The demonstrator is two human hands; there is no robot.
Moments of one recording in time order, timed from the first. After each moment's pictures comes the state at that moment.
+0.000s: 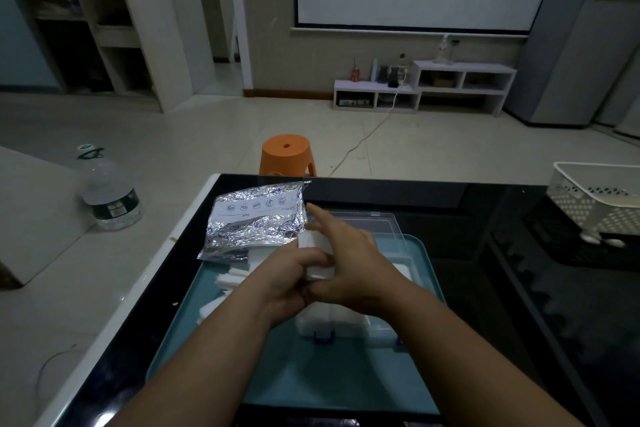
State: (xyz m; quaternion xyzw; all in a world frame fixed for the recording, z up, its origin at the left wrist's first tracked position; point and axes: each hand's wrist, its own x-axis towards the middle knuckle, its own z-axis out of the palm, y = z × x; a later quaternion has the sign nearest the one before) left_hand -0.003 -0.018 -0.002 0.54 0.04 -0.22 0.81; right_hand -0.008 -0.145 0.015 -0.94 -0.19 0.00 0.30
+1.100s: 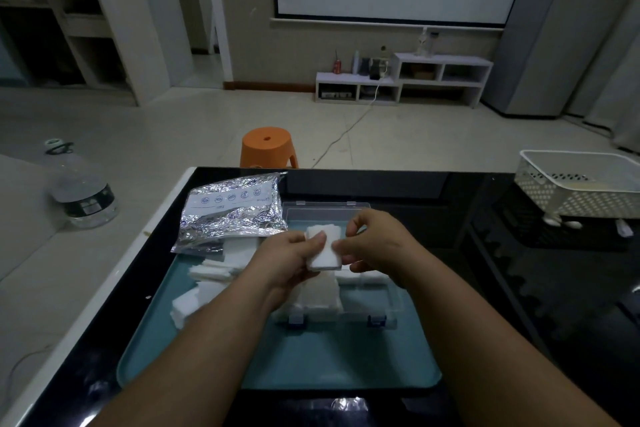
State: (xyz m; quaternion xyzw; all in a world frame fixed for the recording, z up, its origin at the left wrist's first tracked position) left_hand 0.003 -0.050 -0.015 0.62 0.09 -0.17 0.76; right_hand -0.012 -0.202 0.030 -0.85 0.06 0.11 0.50
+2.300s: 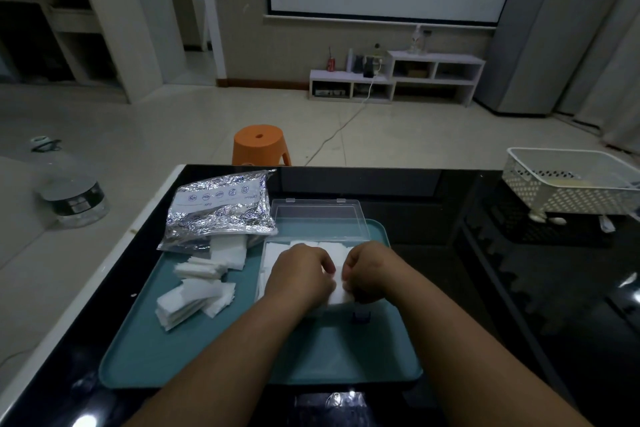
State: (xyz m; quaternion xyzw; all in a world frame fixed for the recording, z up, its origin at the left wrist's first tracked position) left_hand -0.014 -0.086 -0.030 0.96 -0.08 -0.04 0.25; right_hand -0.006 -0.222 -0.012 -0.93 0.11 0.19 0.31
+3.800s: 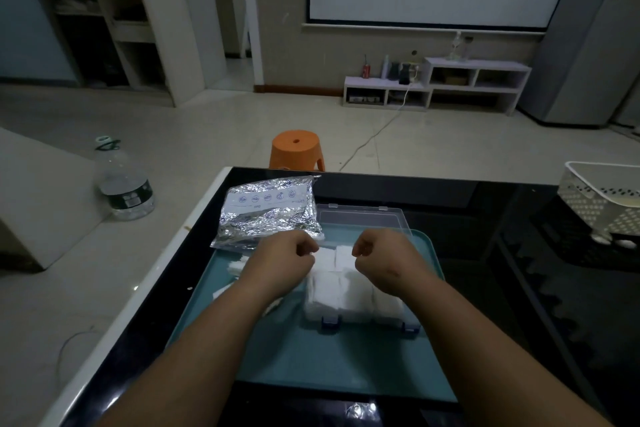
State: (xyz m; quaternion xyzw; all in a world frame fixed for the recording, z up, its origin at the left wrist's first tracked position) left_hand -0.001 0.012 -0.013 0.93 -0.04 -0.01 0.36; right_hand 0.003 -0.175 -0.007 -0.96 0.00 0.05 0.28
